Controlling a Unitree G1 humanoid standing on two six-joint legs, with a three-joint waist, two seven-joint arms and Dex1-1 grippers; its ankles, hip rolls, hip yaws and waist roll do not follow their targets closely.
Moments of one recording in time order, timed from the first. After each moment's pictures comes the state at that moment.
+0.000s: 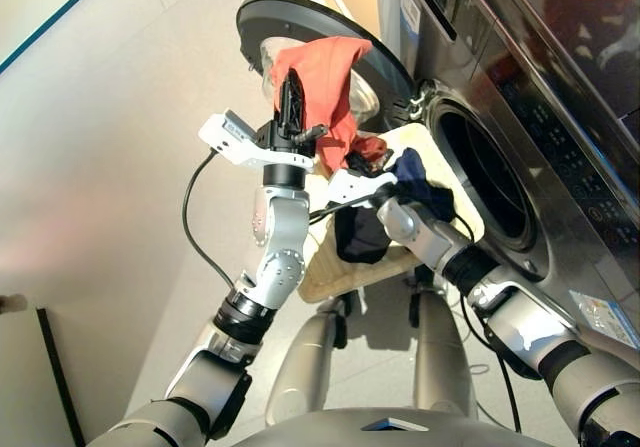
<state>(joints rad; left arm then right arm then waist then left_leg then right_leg) -0.46 0.14 -0.38 -0.06 -0.96 -0.44 0.19 -0.77 -0.28 0.70 0.68 -0.39 -0.24 -0.25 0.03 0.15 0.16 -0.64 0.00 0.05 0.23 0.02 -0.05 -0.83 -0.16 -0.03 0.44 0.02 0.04</state>
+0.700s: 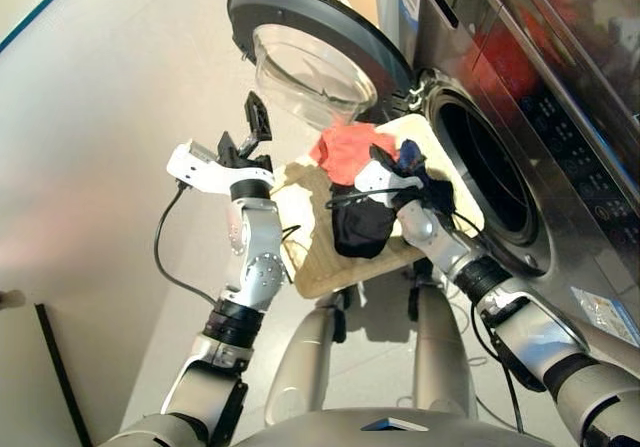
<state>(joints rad) -0.32 0.13 -0.18 0.08 -0.89 -0.46 0.34 -0.64 -0.31 0.51 0.67 -0.29 -0.22 -0.34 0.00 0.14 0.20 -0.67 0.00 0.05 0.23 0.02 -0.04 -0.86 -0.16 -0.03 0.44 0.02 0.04</state>
